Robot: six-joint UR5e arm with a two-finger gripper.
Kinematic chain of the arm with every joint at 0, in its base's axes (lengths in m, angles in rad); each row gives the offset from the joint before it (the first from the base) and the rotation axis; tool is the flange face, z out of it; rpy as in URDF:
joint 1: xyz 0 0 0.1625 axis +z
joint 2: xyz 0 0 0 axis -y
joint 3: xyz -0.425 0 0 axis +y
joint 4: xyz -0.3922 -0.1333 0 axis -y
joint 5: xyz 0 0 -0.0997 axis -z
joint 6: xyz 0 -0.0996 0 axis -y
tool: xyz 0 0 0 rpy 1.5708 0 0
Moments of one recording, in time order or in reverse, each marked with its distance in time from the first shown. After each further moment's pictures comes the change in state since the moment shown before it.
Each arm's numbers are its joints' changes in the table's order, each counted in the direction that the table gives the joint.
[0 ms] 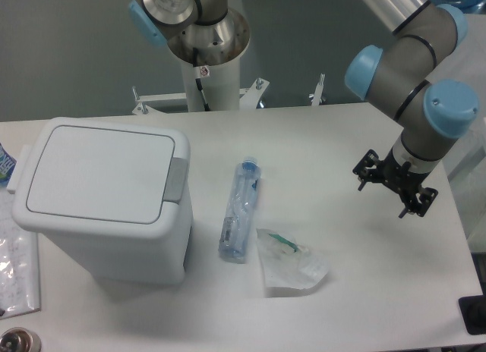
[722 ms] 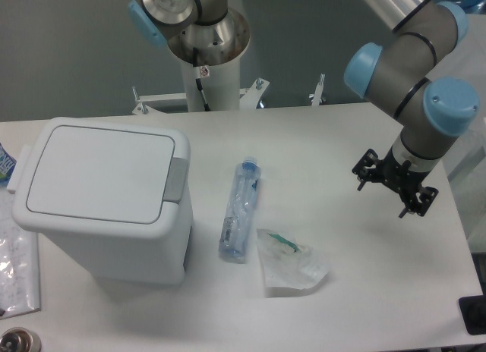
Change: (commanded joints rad) arm -0.043 0.047 -0.020 -0.058 -0.055 -0.154
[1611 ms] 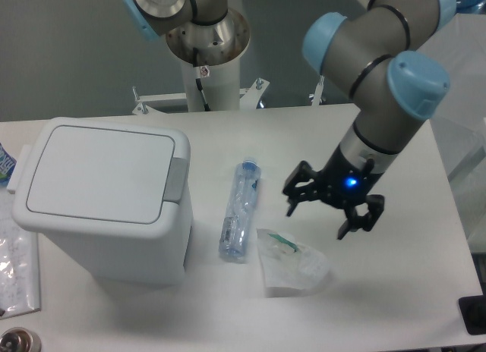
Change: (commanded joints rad) arm -0.170 0.070 -0.135 -0.111 -0.394 -0.465
